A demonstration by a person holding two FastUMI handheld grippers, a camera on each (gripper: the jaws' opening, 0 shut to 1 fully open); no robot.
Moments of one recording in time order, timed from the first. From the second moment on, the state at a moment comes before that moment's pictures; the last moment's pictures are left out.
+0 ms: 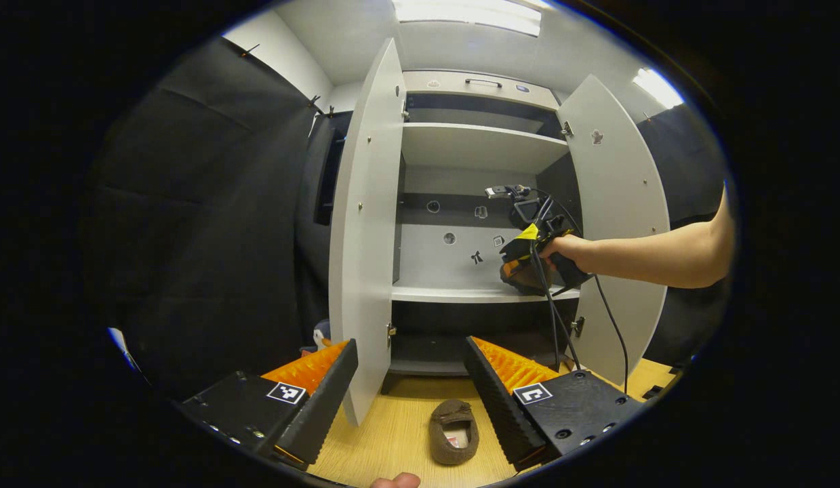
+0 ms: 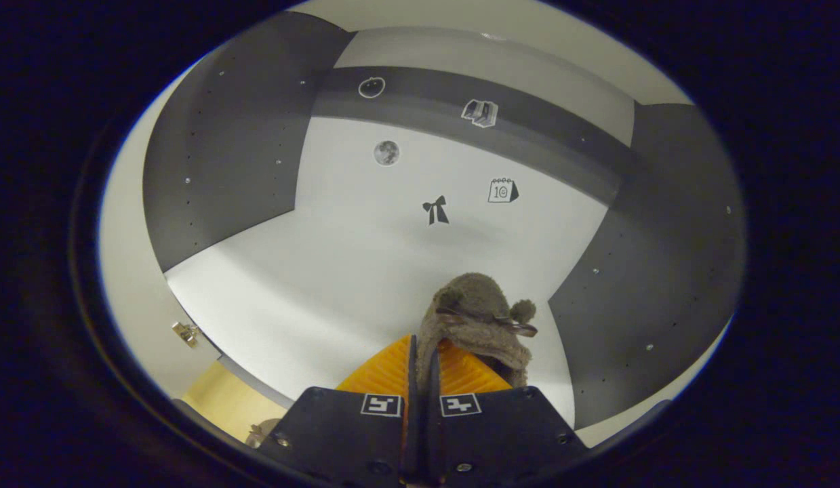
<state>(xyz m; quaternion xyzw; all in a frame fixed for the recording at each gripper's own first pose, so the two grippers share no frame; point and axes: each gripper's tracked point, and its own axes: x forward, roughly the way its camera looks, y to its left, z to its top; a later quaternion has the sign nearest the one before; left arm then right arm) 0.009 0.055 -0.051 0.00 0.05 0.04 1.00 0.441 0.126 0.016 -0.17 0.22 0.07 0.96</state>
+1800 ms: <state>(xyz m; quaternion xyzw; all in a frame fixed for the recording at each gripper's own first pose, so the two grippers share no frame) 0.021 0.000 -0.105 0.00 0.10 -0.03 0.99 0.074 0.051 -0.075 -0.02 0.04 0.05 1.00</state>
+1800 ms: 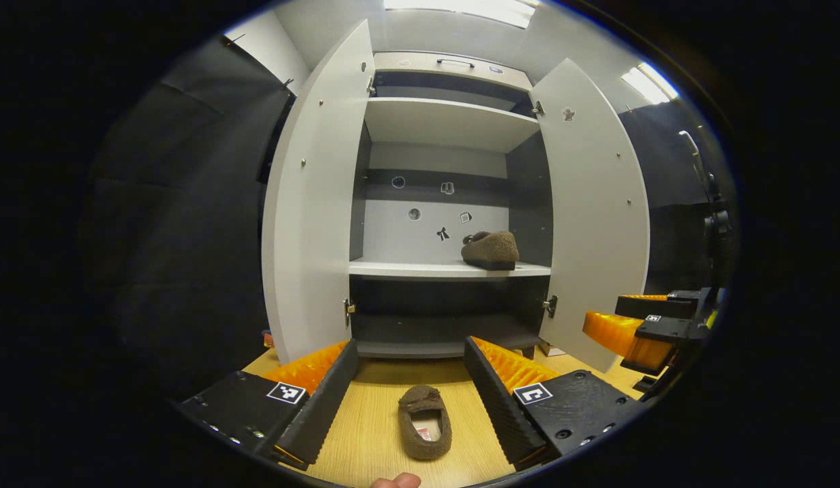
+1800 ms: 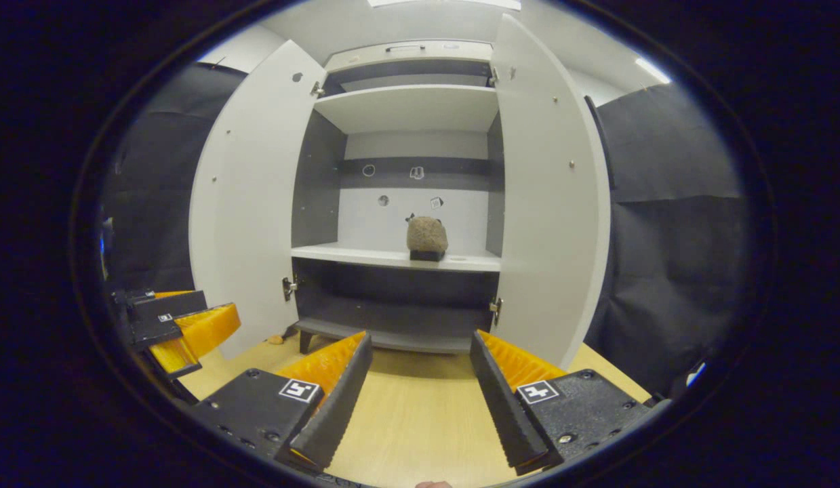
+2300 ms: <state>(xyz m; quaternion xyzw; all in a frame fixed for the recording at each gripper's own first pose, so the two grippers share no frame) 0.015 -0.003 -0.191 -0.01 0.23 -0.04 0.97 0.057 0.022 -0.095 -0.01 0.06 0.02 1.00</state>
